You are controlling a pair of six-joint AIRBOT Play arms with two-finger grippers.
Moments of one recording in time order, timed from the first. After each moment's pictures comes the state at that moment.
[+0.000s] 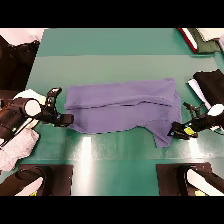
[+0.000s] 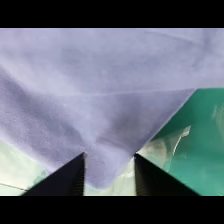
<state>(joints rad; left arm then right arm) -0.26 -0.99 0.74 1.36 -1.11 -1.75 -0.24 -1.09 0.59 -1.22 1.31 1.47</state>
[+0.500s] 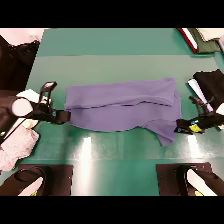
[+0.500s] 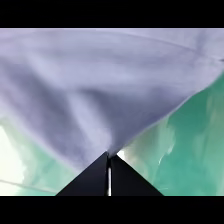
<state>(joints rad) -0.26 -0.89 0.80 1.36 -1.16 -1.75 -0.24 -0.93 0.67 -1.24 1.39 1.44</state>
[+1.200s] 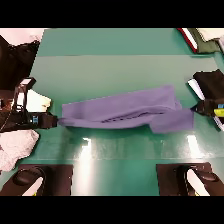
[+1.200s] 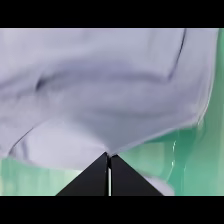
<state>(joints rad) -0.26 -0.62 0.83 1.42 -1.25 -1.78 -0.24 -0.77 1.00 -1.23 1.43 1.50</state>
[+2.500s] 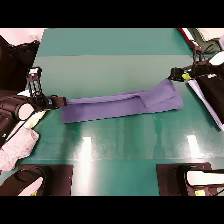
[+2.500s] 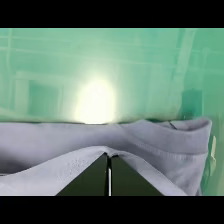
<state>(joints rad) -0.26 -0.90 0.76 1.67 -0.78 -1.99 -0.11 -1.51 1.41 -1.13 1.06 1.33</state>
